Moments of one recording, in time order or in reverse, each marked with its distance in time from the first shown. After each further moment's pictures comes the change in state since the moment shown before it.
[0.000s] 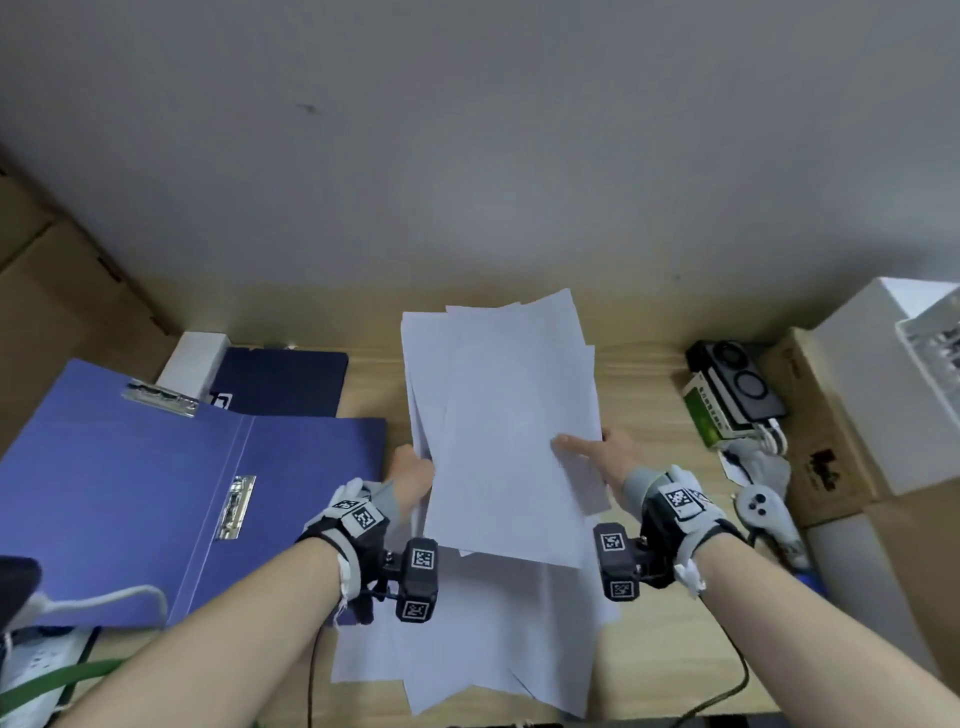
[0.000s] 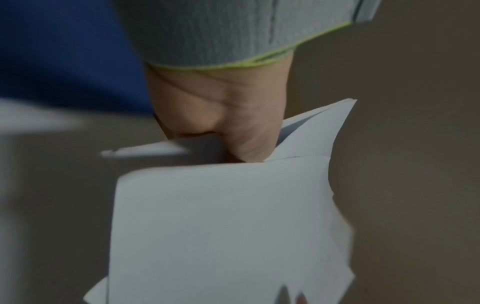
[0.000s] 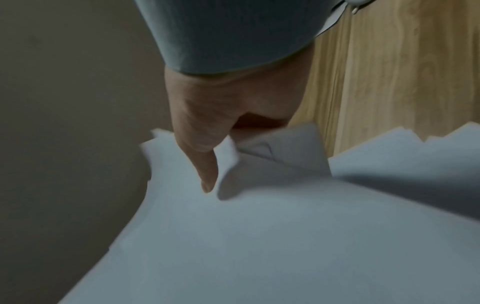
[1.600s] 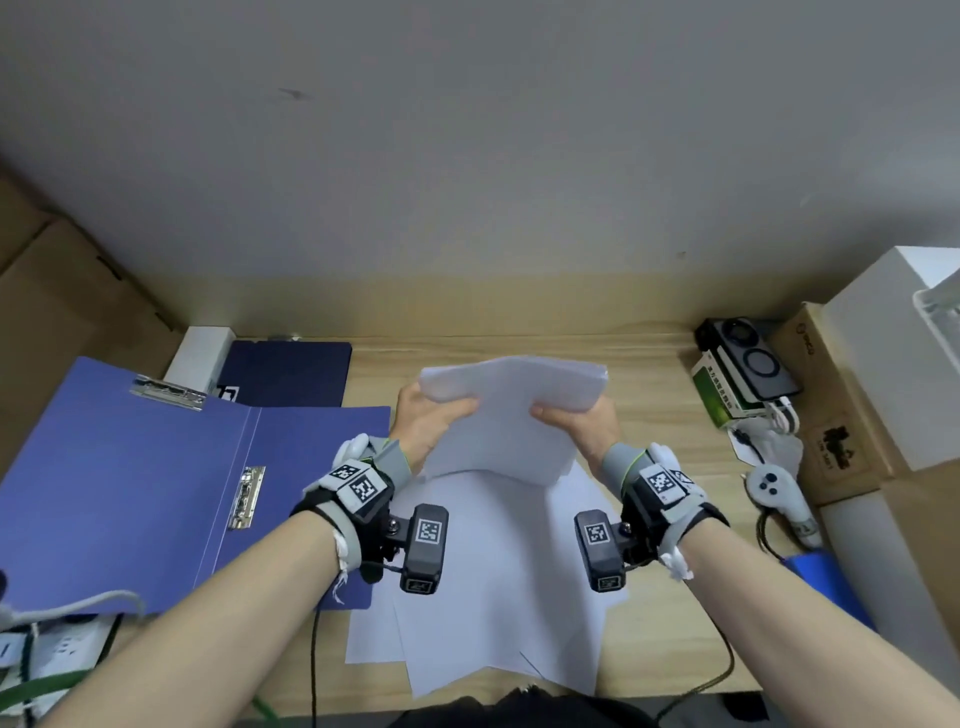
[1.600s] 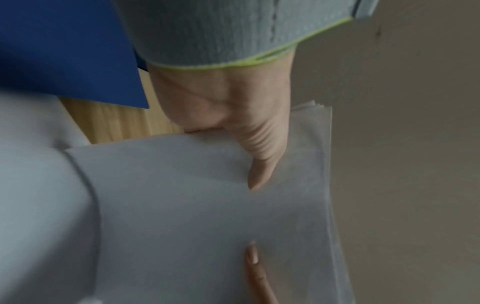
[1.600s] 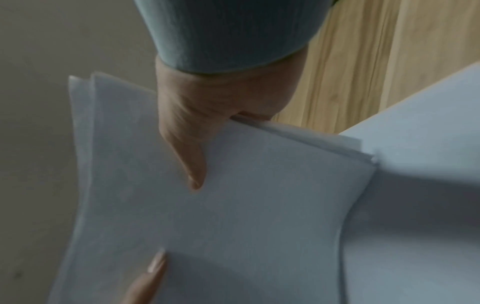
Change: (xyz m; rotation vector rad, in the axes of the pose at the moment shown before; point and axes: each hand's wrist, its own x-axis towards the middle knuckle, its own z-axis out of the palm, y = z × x) left_hand -0.073 0.085 -0.009 -0.333 -0.053 0.349; right_hand -0.022 -0.026 0.035 0.228 -0.080 -0.259
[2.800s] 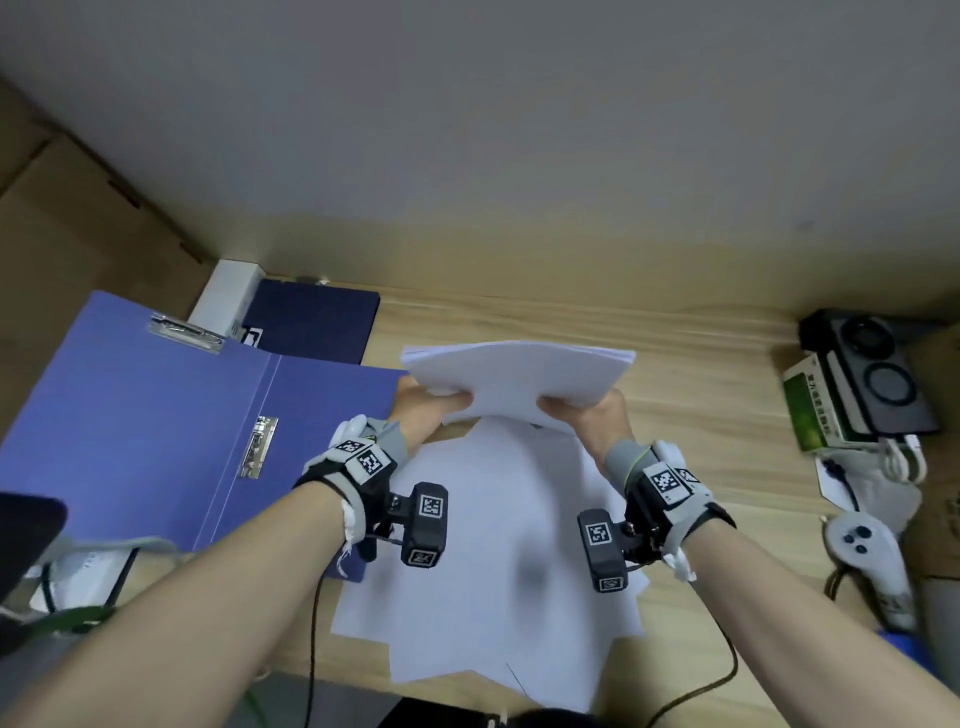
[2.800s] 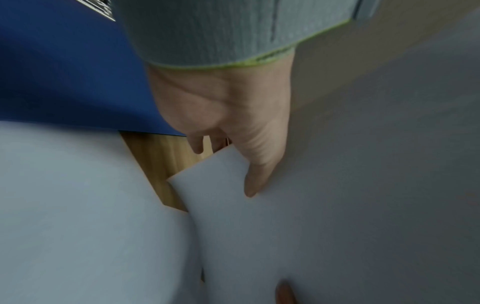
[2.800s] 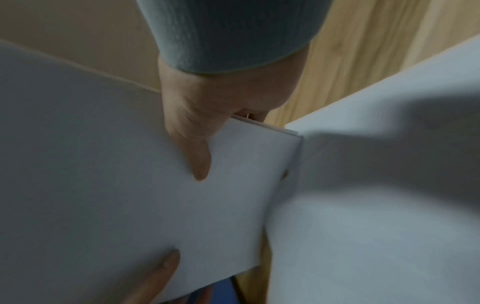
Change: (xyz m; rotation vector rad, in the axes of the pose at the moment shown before) left_hand 0.051 -0.041 -0.004 0.149 0.188 -0.195; right_hand 0.076 0.045 0.009 -0.045 -0.134 0.098
